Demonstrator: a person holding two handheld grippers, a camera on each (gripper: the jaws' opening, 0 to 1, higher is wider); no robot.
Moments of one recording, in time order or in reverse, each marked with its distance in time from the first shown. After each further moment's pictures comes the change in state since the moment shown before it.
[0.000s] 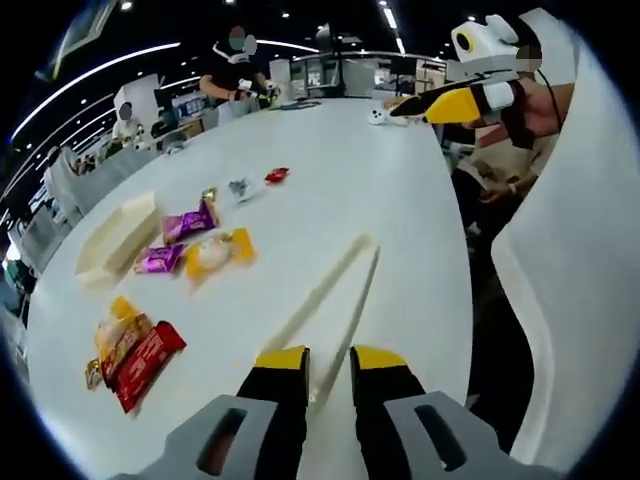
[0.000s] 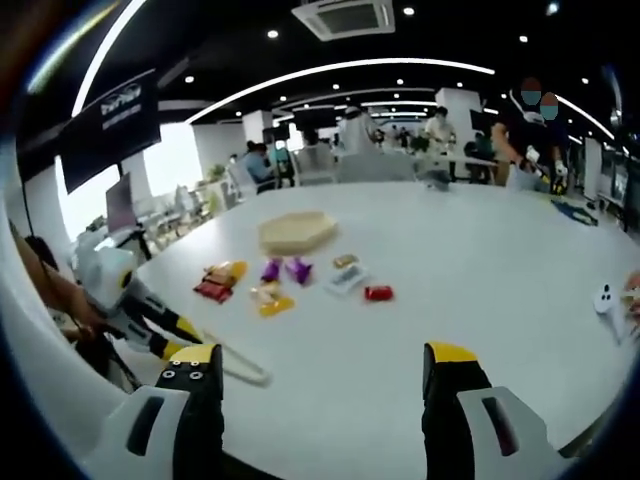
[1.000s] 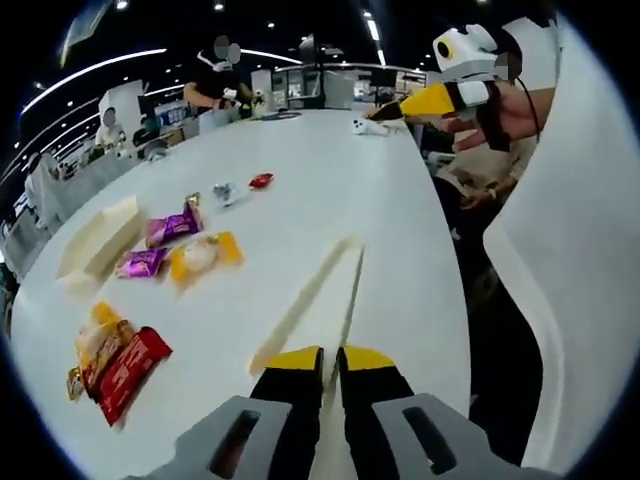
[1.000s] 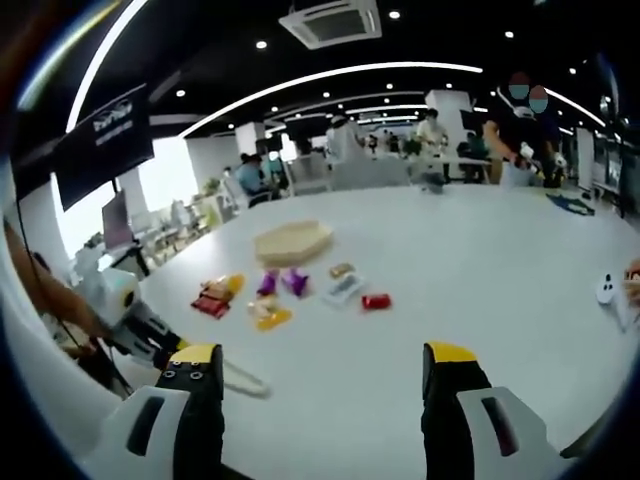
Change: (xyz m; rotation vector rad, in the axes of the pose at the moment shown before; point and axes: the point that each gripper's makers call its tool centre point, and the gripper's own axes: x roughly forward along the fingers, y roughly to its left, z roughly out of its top) left arm 0.005 -0.002 -0.003 -0.001 -0.051 -0.100; right arm 0.008 -0.006 0.009 0.052 -0.037 -0.005
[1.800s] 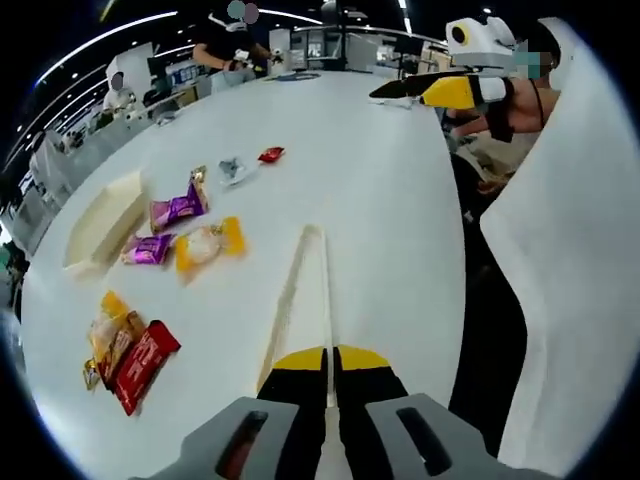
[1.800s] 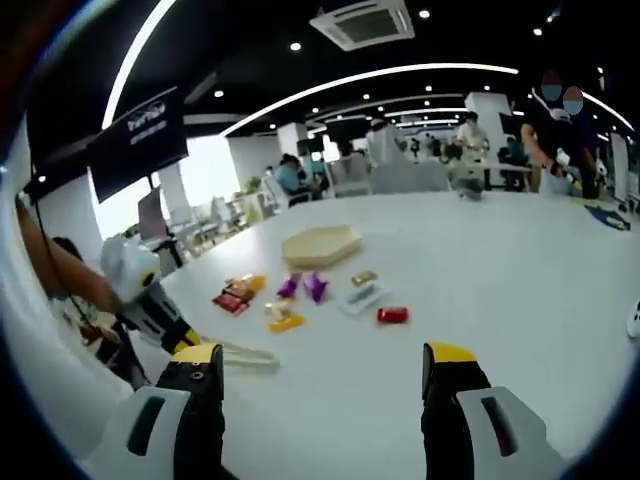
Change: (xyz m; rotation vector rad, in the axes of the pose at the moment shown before) left arm -0.013 -0.001 0.020 -0.088 0.172 0.071; right arm 0.012 -0.010 0.003 -0.049 -0.005 0.237
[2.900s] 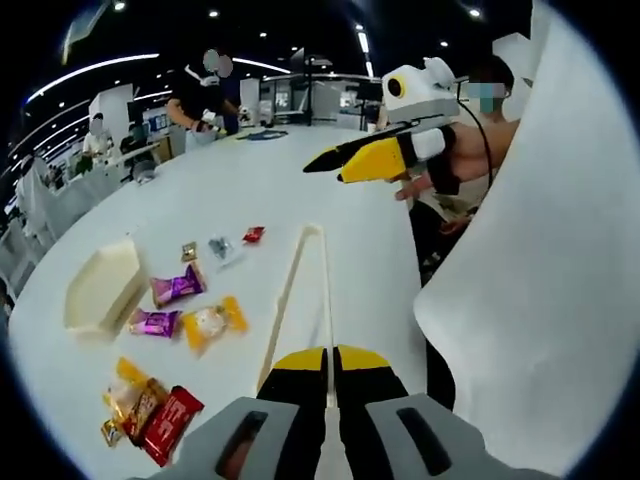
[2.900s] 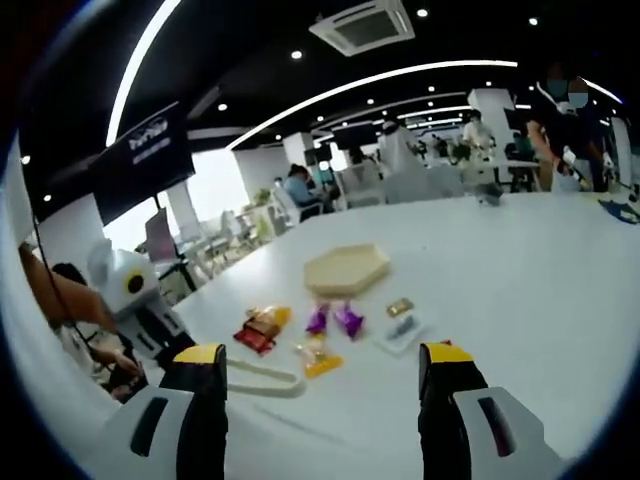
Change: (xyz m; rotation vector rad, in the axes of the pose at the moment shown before) left arm -0.033 -0.003 0.047 0.123 -0.224 -0.176; right arm 0.043 0.043 0.047 0.044 -0.043 -0.007
